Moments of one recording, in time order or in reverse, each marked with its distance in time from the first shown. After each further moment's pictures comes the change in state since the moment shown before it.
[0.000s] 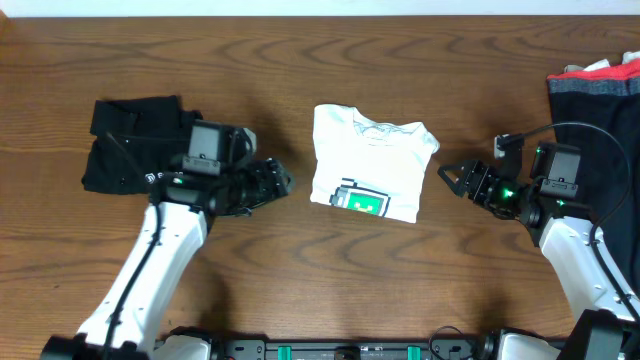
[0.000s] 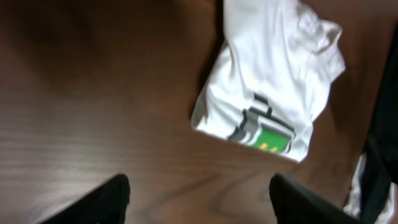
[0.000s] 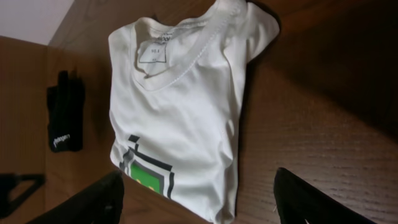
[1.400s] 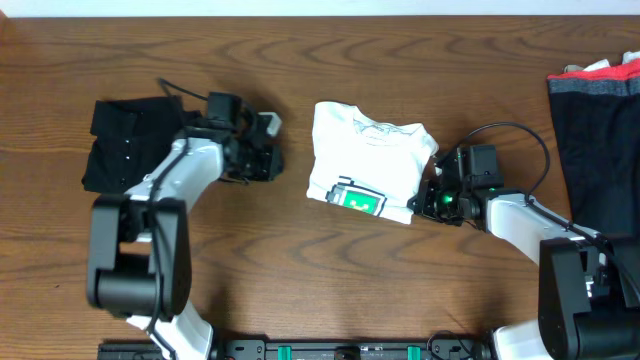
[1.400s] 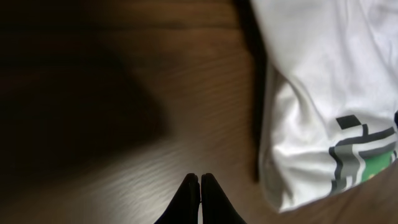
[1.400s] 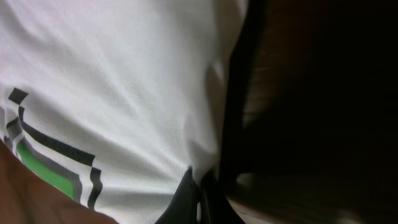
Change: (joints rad) left arm 0.089 0.480 0.217 0.064 0.078 0.589; right arm 0.298 0.284 0.000 0.071 0.224 0.079
